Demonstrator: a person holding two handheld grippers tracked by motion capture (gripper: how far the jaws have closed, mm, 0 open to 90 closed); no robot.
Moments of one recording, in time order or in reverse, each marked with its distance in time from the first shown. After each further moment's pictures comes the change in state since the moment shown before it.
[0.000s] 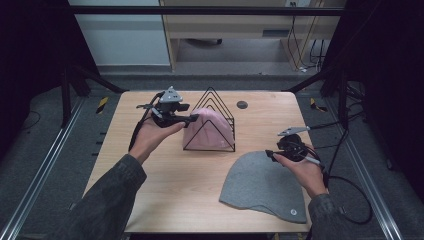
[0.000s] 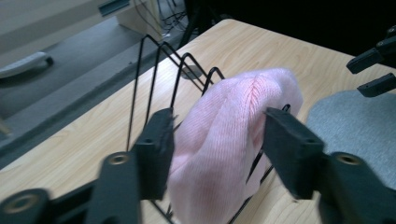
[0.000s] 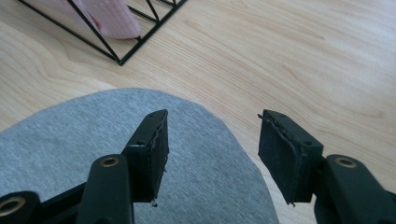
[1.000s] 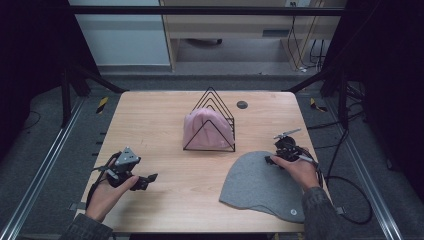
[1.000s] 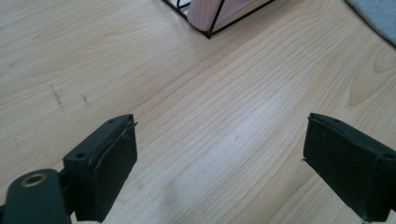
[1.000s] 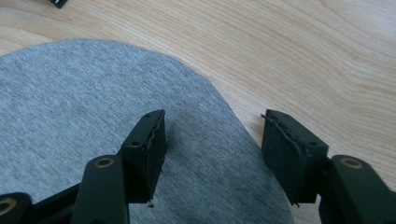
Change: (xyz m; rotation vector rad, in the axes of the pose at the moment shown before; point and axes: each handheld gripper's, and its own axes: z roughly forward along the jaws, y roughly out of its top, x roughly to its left) left arm -0.023 -0.179 -0.084 0.196 0.071 -0.142; right arm -0.017 -0.016 0.048 0.174 0.022 0.076
